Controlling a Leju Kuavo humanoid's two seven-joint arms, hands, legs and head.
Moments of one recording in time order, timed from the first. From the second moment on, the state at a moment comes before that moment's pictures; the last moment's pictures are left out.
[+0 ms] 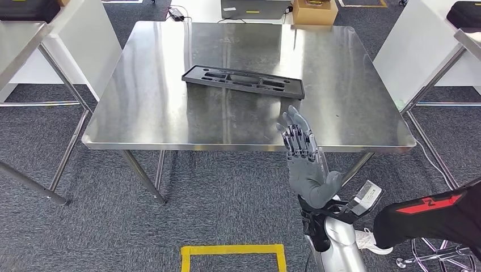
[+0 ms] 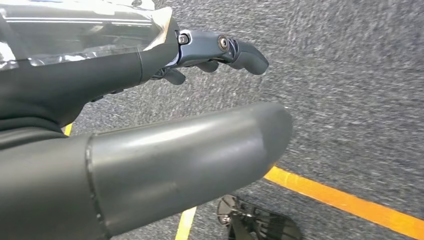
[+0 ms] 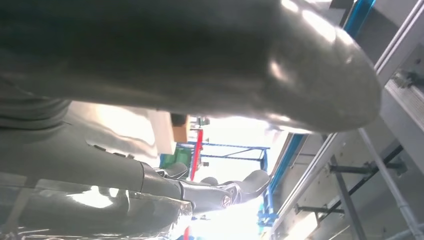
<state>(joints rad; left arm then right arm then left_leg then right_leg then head) -0.10 -0.13 1.28 -0.21 -1.07 0.12 -0.25 -0.08 0.09 0.14 -1.74 -0.19 0.31 -0.61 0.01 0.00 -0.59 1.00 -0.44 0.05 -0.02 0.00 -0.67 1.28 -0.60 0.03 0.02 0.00</state>
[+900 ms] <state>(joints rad) -0.10 -0.12 1.29 -0.21 -1.07 0.12 -0.27 -0.06 0.10 0.14 -1.74 -0.18 0.30 -0.61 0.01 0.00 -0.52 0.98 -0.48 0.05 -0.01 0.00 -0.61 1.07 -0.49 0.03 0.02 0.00</state>
